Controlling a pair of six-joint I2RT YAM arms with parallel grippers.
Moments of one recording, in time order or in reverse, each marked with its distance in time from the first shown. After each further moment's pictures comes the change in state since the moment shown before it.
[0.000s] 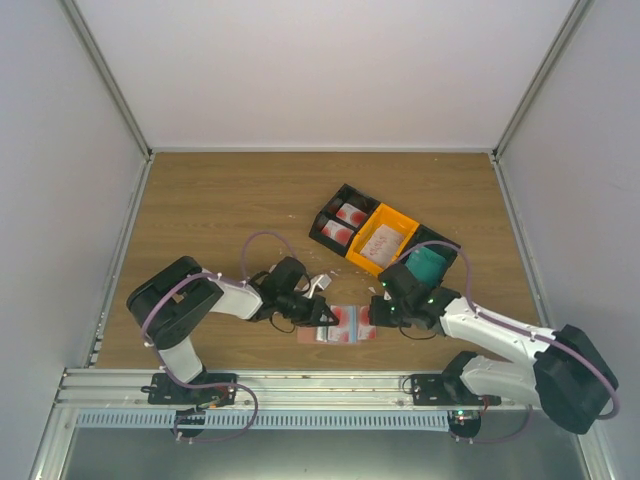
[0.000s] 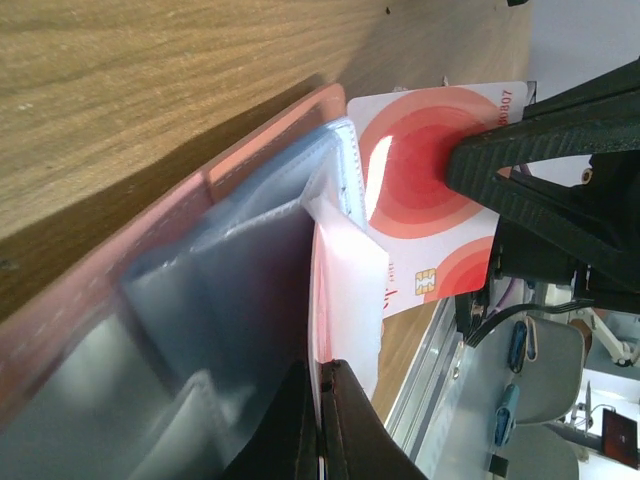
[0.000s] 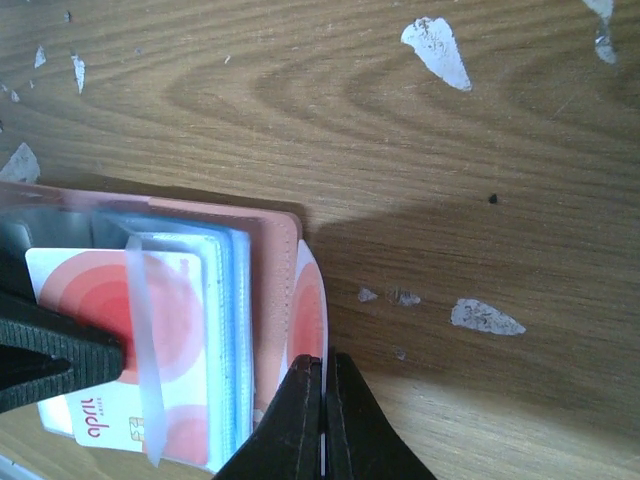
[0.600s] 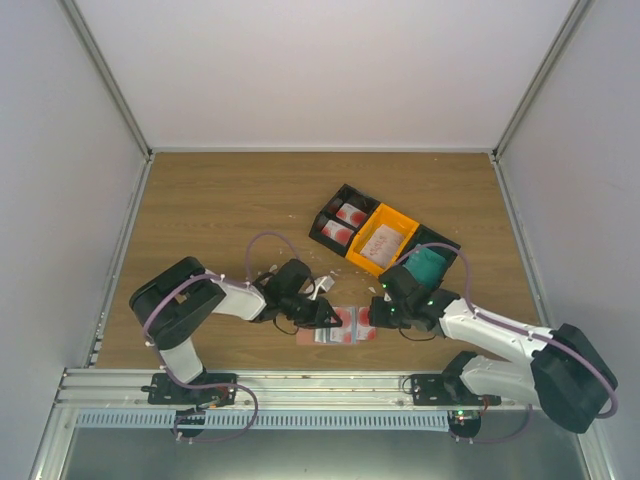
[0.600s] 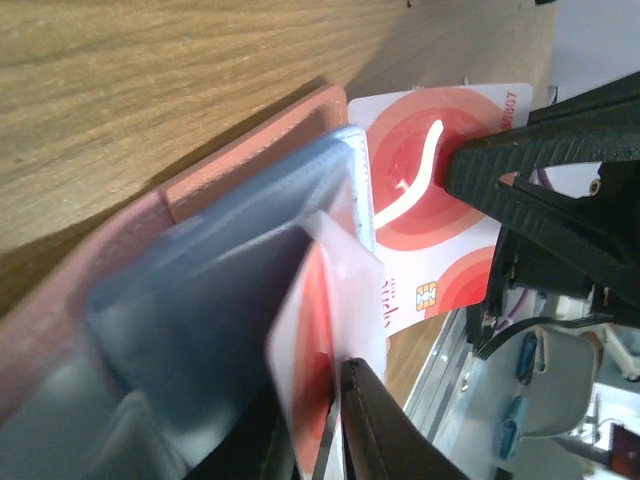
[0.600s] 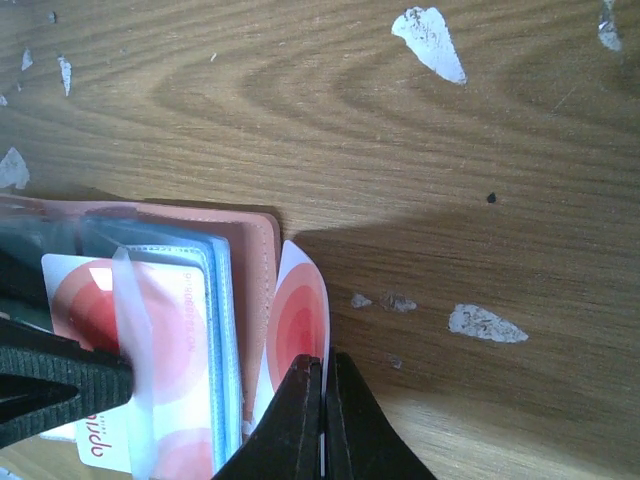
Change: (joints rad) left arm -0.039 0.022 0.021 0.001 -0.041 -0.045; right arm -0.004 0.024 -0.028 0.049 0.003 0.007
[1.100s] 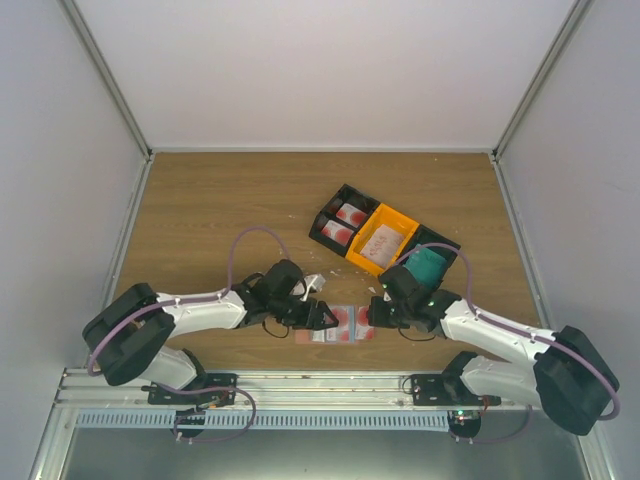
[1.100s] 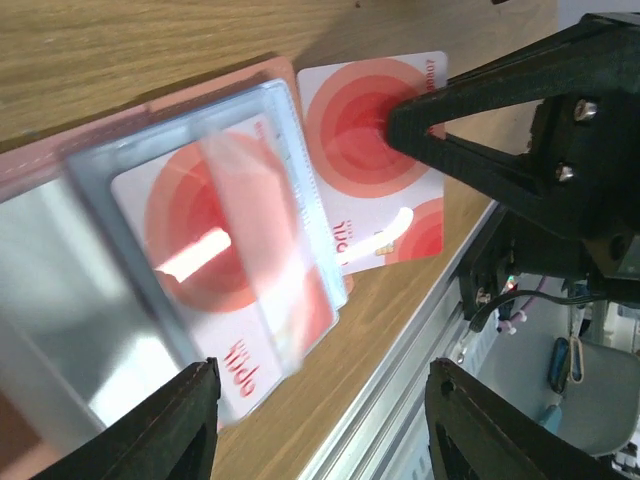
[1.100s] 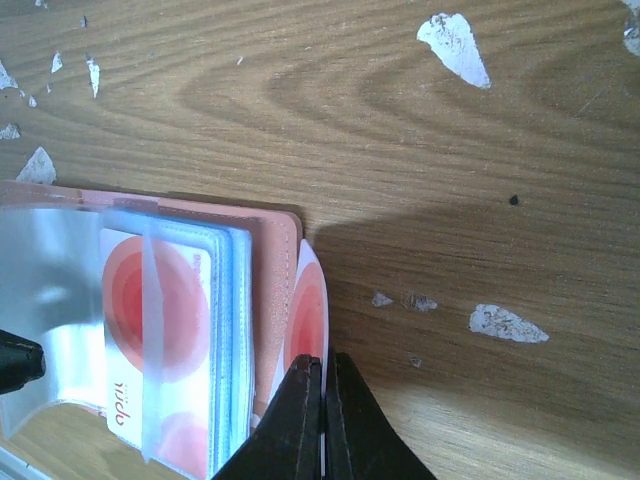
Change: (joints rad) left arm -0.033 -0.291 -0.024 -0.271 -0.134 0.040; right arm 0.005 -0.022 0.000 0.004 -0.006 0.006
